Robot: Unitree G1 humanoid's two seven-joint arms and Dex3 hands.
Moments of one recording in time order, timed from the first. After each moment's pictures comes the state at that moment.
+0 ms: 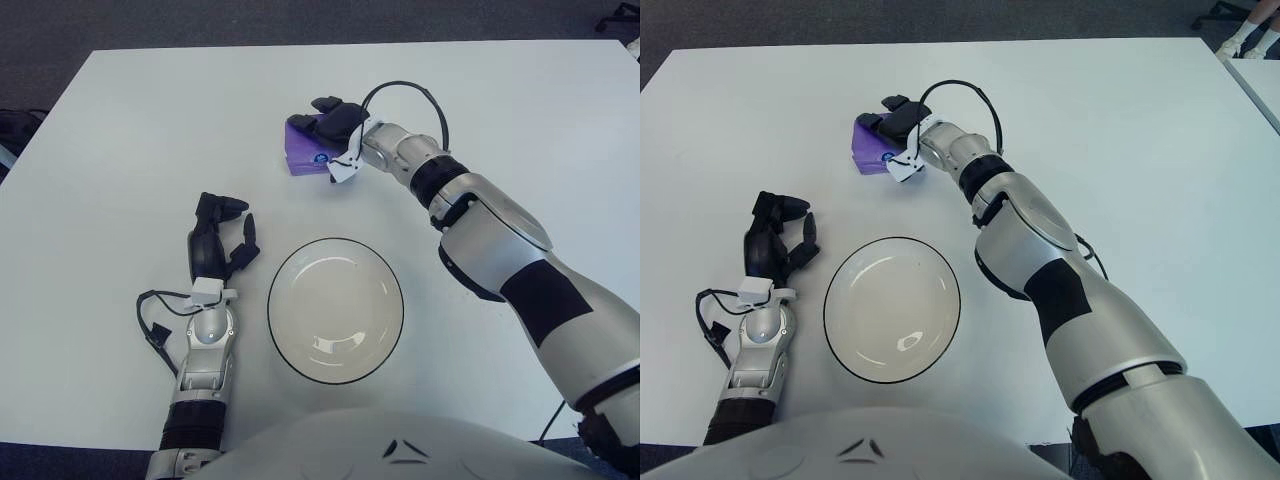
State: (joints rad) left arm 0.15 0.01 0.05 0.07 0.14 -0.27 0.27; right arm -1.33 -0.01 0.79 1.32 -0.92 -0.39 -0.07
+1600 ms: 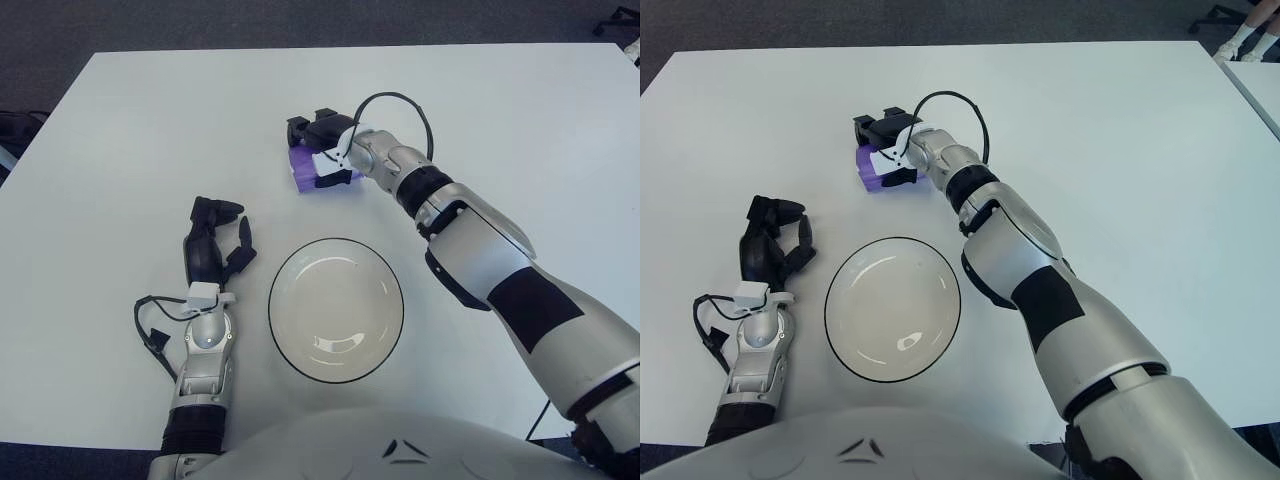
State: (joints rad) left arm 0.17 -0.01 0.07 0.06 0.12 -0.28 0.26; right arm -1.27 0.05 0.66 1.32 -0.72 -0.34 0.11
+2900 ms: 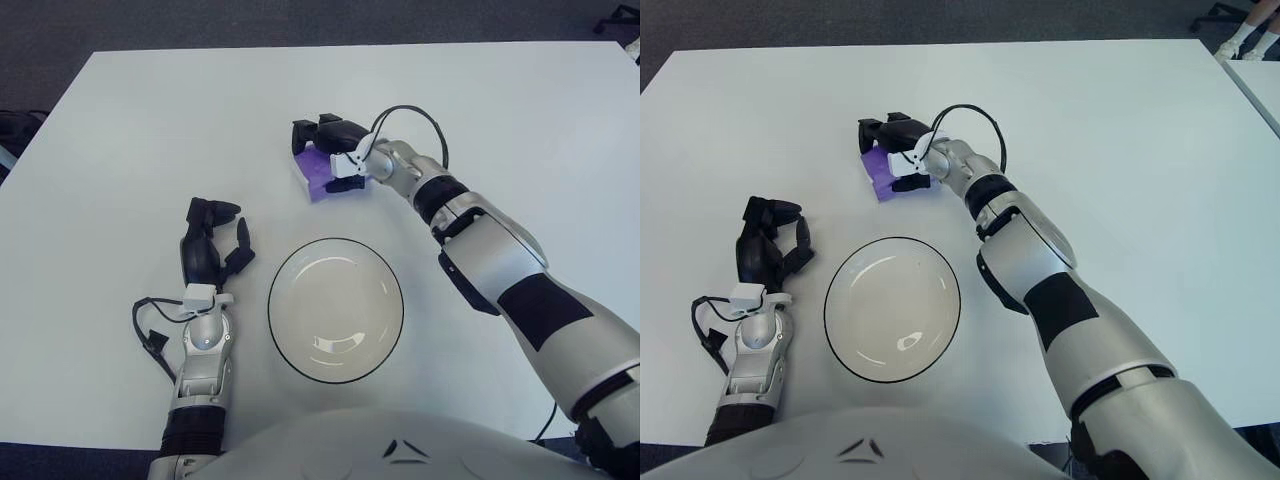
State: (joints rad) left arm 0.17 -0.01 0.08 0.06 0.10 -0.30 0.26; right arm -1.21 -0.03 0.53 1.30 -0.61 -0.59 0.04
